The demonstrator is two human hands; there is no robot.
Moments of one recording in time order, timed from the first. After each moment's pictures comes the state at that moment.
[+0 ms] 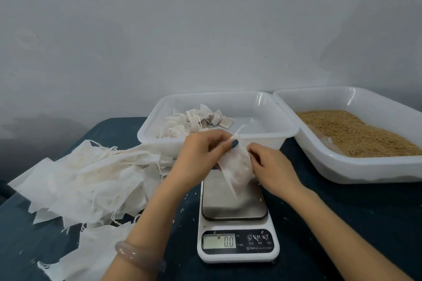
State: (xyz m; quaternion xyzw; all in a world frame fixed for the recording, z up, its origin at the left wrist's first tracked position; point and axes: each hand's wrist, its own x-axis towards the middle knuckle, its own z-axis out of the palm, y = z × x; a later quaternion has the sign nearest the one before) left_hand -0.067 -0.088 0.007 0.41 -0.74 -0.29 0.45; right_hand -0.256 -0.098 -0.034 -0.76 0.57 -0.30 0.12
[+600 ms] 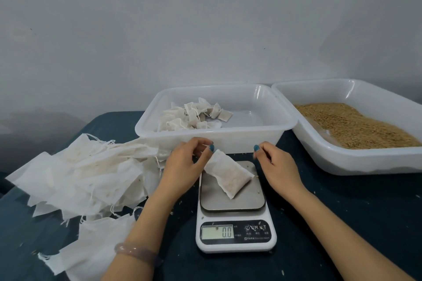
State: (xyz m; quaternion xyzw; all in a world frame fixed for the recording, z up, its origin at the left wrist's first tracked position) left_hand -0.038 -0.103 -0.054 0.54 -0.71 -0.19 0.41; right_hand -0.274 -0.104 -0.073 -0.67 0.59 -0.41 0.17
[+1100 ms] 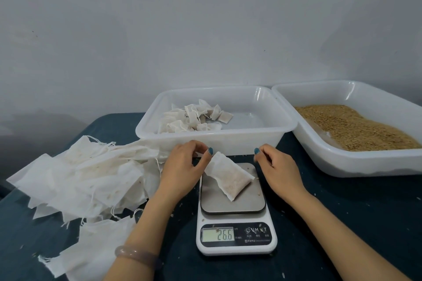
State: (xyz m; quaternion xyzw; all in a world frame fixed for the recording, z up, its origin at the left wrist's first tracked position) left_hand -0.036 -0.104 -0.053 0.57 -0.72 -0.14 0.37; right_hand -0.277 -0.103 -0.074 -0.68 0.60 -0.39 0.15
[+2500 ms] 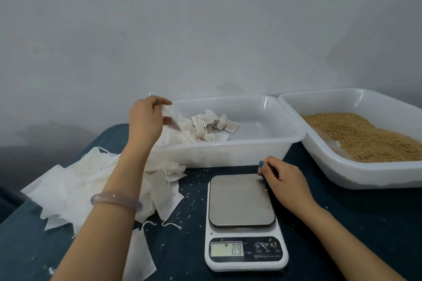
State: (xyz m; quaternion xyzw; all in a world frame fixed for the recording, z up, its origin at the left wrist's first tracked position) left_hand 0.018 -0.146 0.061 0.63 -0.58 -0.10 0.50; right_hand -0.273 -0.100 -0.070 -0.69 0.59 -0.38 0.17
